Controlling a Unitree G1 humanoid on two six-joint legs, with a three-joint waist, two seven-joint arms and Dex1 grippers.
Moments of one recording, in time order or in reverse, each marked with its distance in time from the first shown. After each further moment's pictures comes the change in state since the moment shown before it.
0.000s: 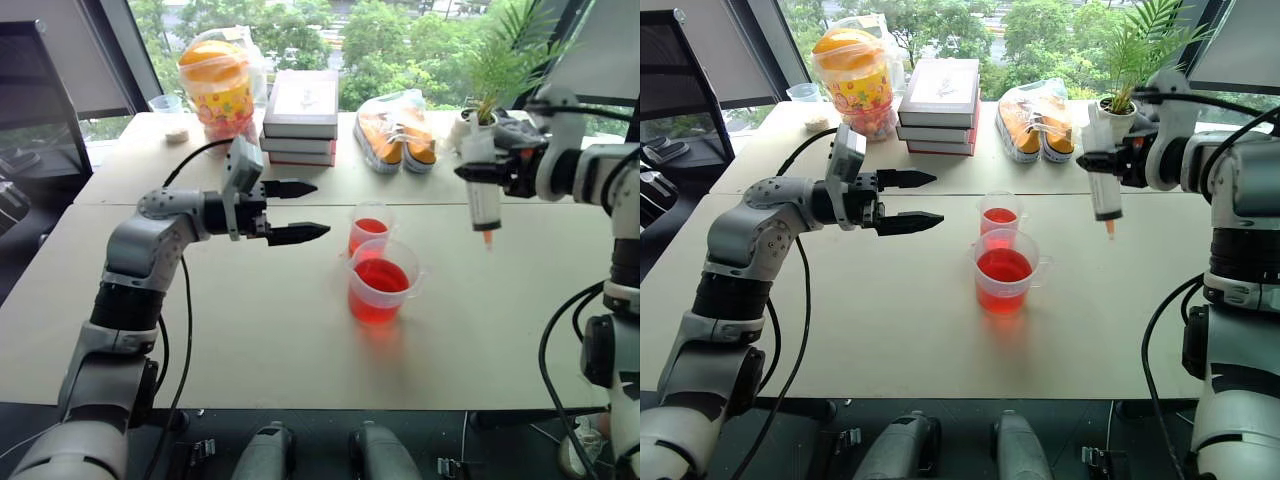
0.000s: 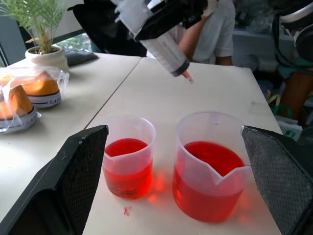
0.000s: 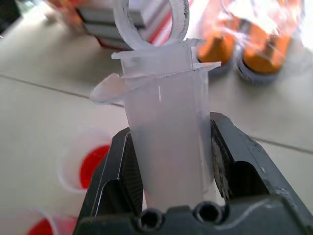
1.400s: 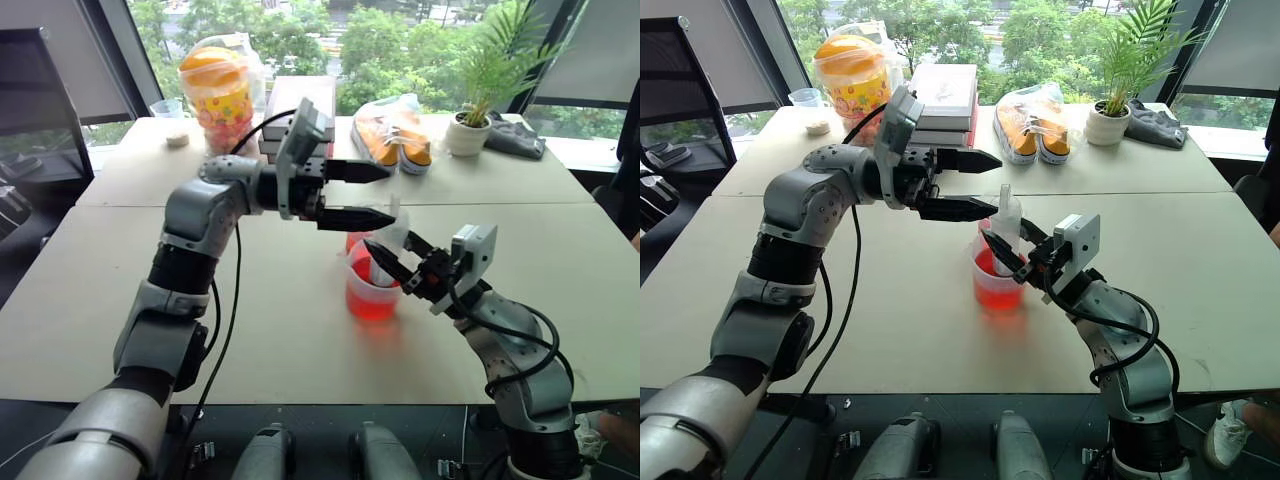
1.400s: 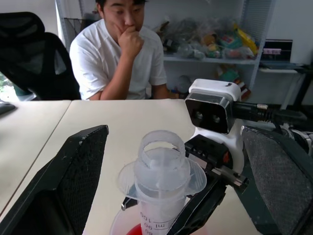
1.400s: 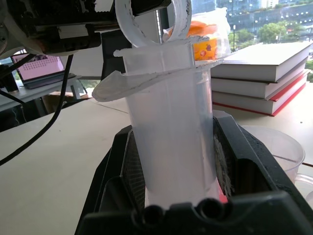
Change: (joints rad) left arm -0.202 -0.212 -0.074 0.085 0.021 0.058 -0.095; right arm 0.797 0.360 0.275 -0.347 0.015 -0.834 -0.188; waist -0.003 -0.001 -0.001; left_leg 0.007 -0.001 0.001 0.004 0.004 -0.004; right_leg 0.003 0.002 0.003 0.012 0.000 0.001
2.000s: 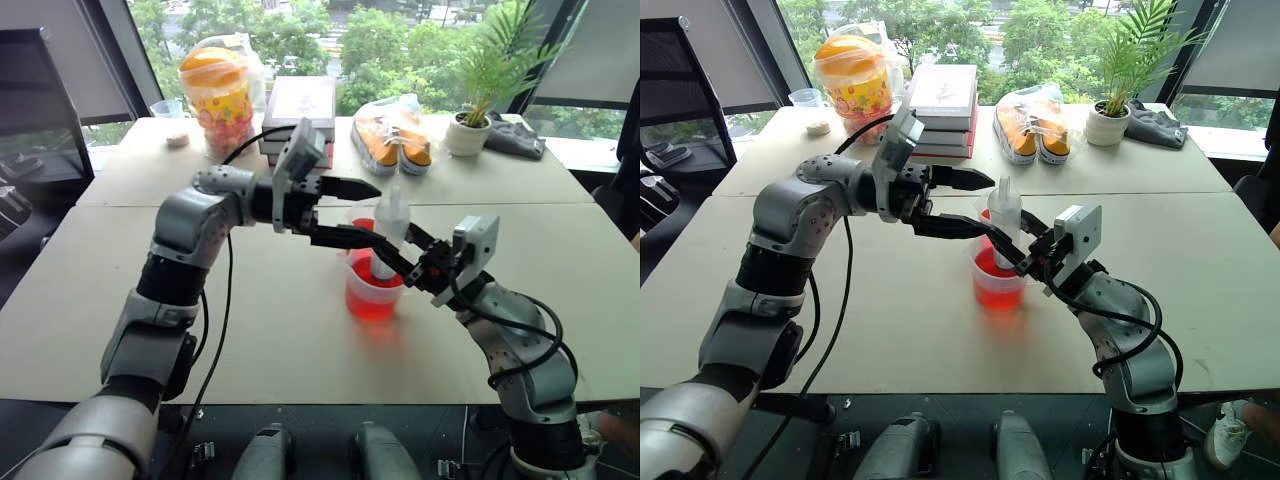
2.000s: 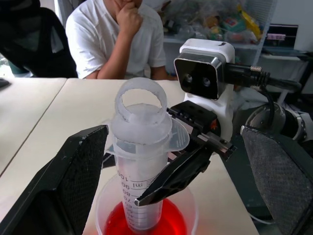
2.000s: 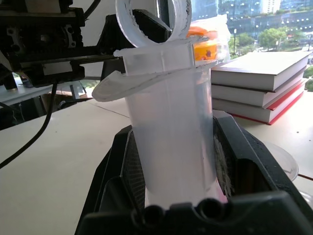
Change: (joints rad) left arm 0.061 0.080 -0.004 -0.111 -0.048 0.104 -0.006; right arm -0.039 -0.024 0.002 0.026 0.011 0.011 -0.008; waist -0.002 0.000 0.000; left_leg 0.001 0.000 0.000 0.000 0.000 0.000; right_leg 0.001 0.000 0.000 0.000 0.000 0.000
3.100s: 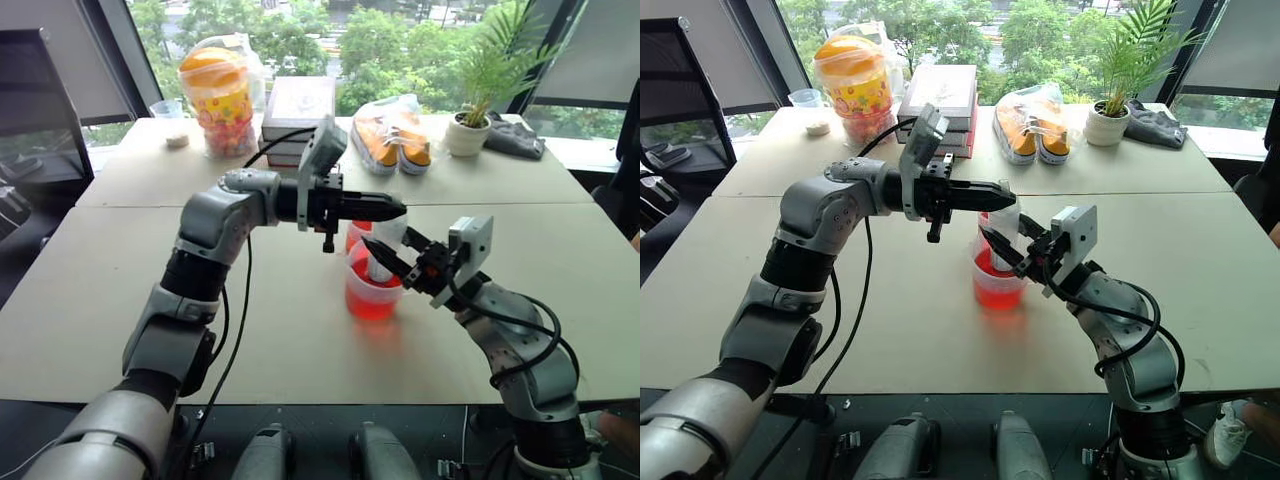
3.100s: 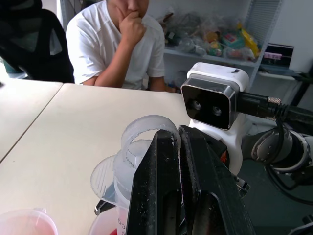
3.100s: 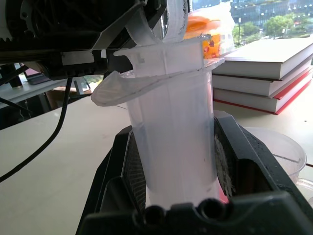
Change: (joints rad) left arm -0.065 -0.111 -0.020 0.104 0.006 0.003 0.086; right arm -0.006 -0.036 0.018 -0.012 0.040 0.043 -0.009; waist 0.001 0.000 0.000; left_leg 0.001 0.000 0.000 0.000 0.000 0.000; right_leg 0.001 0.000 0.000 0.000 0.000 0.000
